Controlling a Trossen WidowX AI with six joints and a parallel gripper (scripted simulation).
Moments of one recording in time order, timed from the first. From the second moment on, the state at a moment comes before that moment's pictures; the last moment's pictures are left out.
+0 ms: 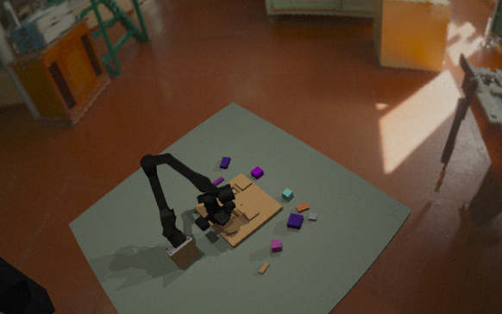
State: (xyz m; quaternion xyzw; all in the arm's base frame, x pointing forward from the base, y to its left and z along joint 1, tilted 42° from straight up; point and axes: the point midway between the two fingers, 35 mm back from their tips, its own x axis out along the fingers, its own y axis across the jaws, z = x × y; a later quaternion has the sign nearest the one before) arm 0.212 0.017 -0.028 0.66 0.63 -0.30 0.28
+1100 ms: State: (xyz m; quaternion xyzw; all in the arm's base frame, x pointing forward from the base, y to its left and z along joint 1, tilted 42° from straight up) arm 0.246 0.011 -0.032 0.66 0.63 -0.30 0.28
